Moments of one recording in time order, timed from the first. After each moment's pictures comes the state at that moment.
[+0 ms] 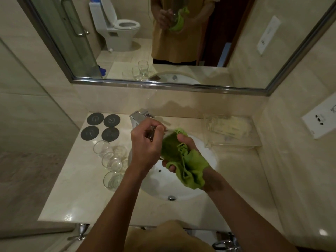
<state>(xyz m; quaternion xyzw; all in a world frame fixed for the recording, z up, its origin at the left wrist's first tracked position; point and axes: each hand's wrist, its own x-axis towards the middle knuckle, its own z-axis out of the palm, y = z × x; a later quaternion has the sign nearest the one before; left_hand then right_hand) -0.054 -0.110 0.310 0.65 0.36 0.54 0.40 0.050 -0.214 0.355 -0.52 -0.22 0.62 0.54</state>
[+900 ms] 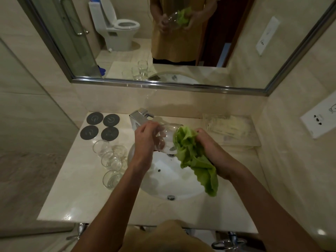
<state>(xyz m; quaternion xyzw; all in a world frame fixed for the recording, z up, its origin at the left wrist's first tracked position) -0.046 -0.106 0.311 0.43 0.43 0.46 0.65 0.105 -0.202 0.347 -0.65 -0.37 0.54 0.39</state>
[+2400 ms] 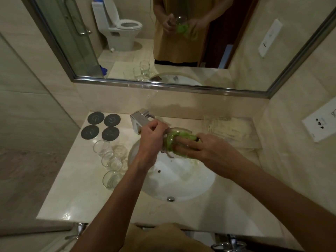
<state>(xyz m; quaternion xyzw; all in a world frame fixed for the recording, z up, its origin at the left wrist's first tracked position) -0.033 -0.102 0.318 0.47 0.45 0.43 0.63 0.144 -0.194 0.321 -0.46 -0.88 -0.13 0.06</state>
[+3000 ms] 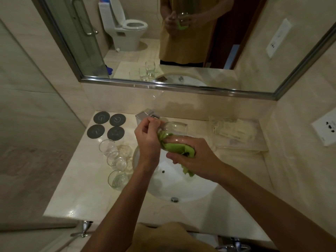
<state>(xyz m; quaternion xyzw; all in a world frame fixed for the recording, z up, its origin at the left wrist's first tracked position) -0.042 -0.099 0.309 0.43 0.39 0.60 0.56 0.080 -0.180 0.329 -0.54 -0.64 0.37 0.41</state>
